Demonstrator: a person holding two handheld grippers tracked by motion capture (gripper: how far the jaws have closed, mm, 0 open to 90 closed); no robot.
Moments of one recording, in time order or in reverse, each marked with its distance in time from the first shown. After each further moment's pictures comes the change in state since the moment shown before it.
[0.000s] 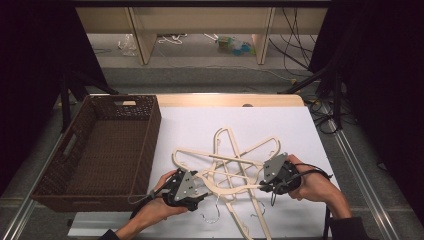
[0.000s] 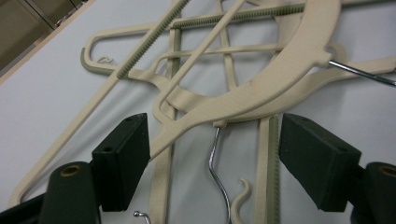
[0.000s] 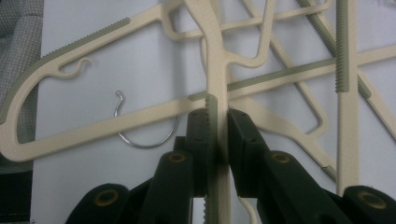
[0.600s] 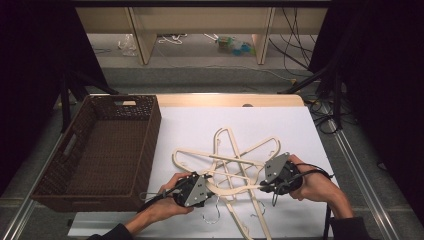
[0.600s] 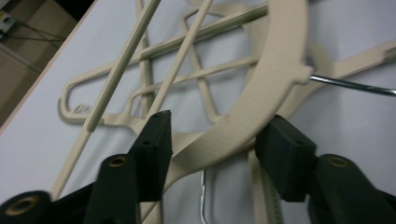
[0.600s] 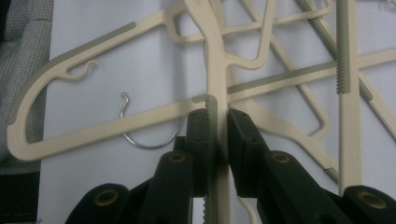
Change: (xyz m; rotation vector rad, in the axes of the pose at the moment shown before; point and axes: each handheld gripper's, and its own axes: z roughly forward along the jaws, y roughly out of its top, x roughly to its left) left arm -0.008 0.014 0.015 -0.054 -0.088 0.252; right arm 0.001 -0.002 -0.002 -0.014 0.011 -0.003
